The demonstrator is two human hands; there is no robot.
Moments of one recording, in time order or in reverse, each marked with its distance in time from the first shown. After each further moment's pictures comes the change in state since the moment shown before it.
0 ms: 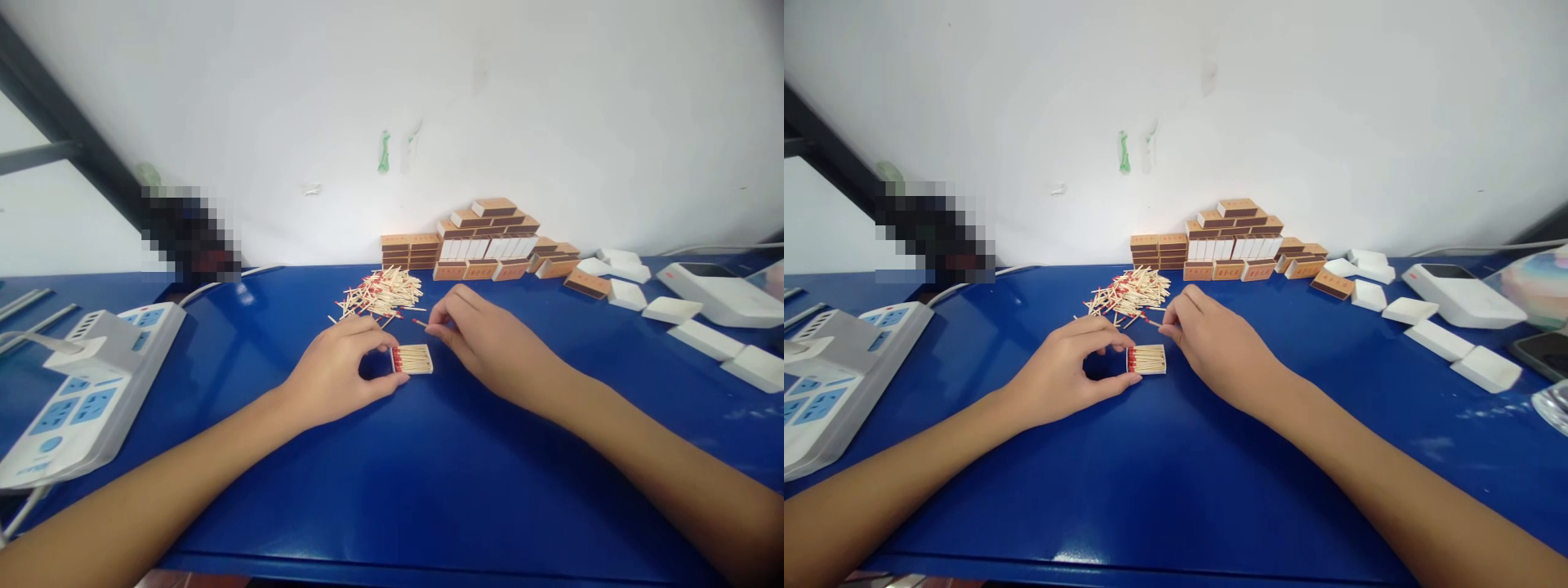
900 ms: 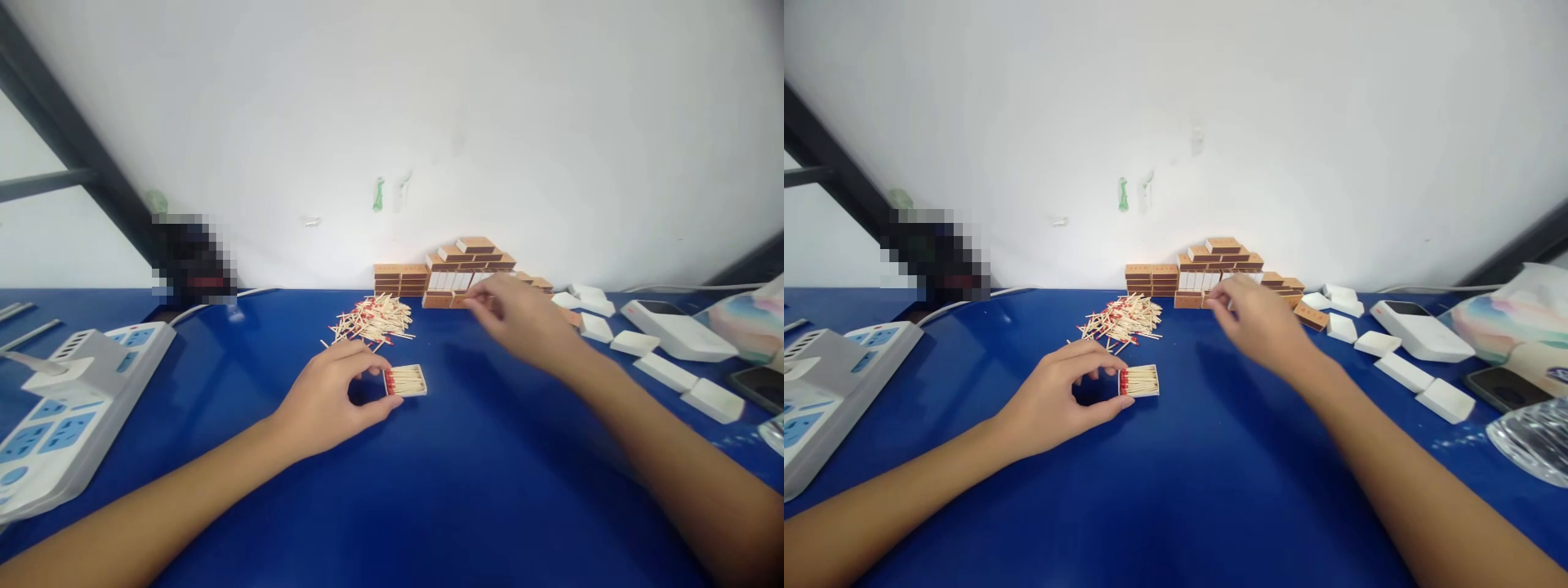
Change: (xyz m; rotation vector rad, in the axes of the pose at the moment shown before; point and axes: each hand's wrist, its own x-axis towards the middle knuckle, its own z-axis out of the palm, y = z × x) left_hand -0.002 -0.002 0.003 -0.055 0.078 -0.048; right_hand 0.018 0.078 -0.034 -0.150 0.213 0.150
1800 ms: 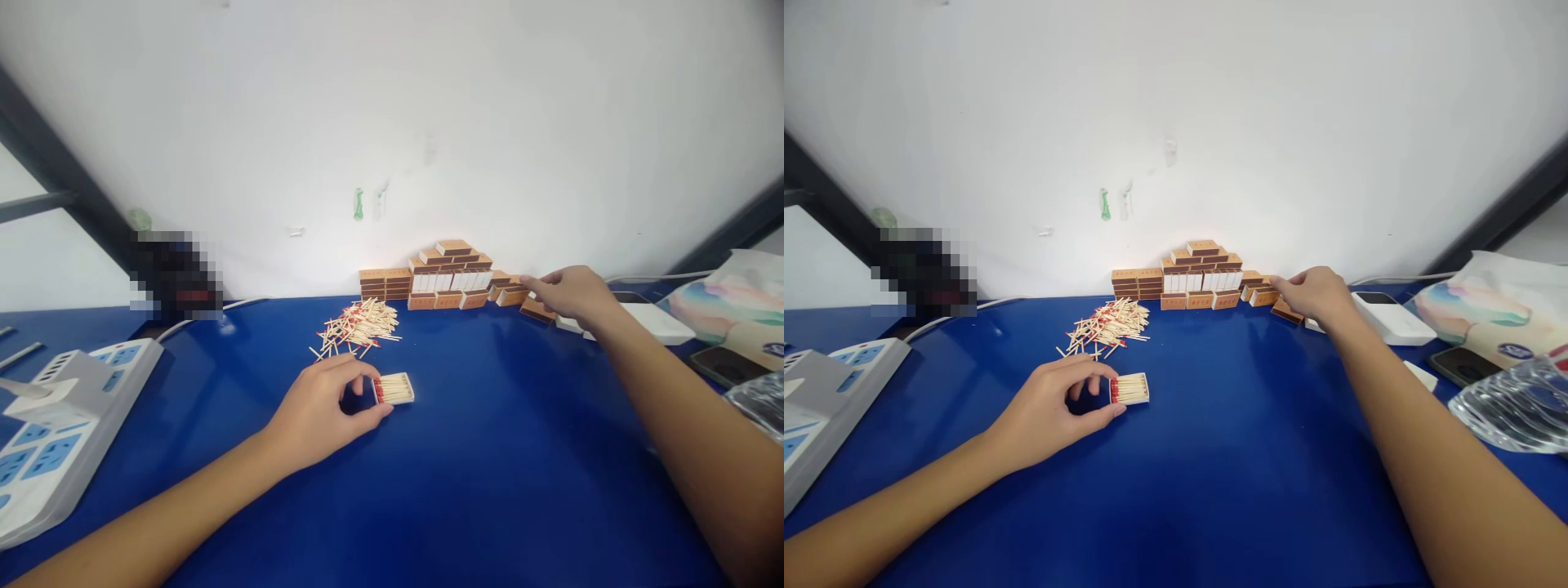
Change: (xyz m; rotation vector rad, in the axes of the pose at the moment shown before) left_hand -0.003 0.006 0.004 0.014 -0.065 -0.070; right_hand 0.007 0.099 -0.043 -0.104 -0.098 0.928
